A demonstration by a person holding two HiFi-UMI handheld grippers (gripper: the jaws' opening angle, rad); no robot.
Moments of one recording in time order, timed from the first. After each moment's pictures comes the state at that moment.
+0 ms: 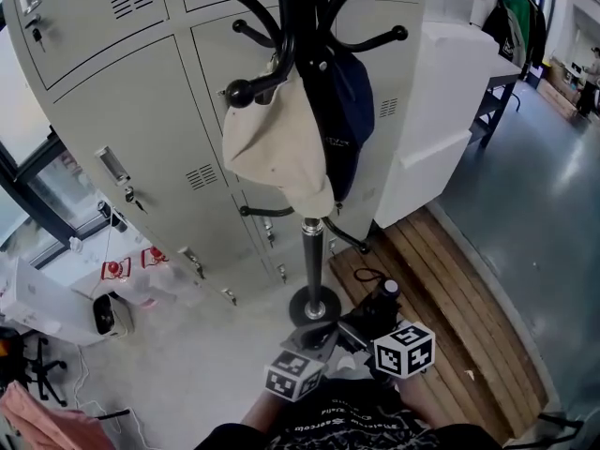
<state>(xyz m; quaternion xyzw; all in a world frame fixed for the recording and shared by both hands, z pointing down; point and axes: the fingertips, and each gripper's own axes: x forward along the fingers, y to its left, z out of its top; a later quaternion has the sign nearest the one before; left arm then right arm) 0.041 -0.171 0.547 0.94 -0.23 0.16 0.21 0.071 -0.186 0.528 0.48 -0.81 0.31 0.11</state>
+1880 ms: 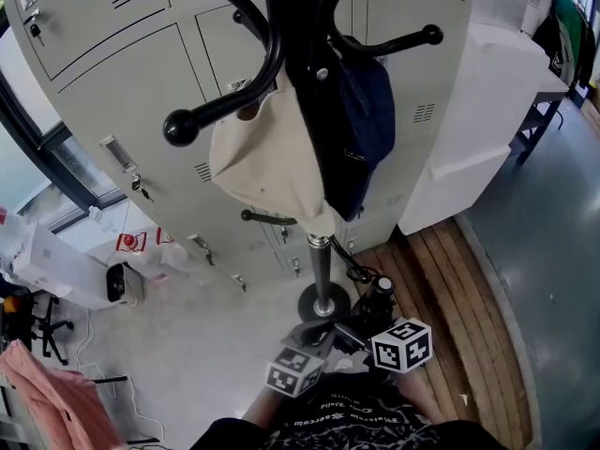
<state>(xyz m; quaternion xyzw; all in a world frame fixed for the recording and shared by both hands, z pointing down) 0.059 -0.219 0.577 0.90 -0.32 0.18 0.22 0.080 -0.232 0.558 0.37 -0.85 0.35 0.14</state>
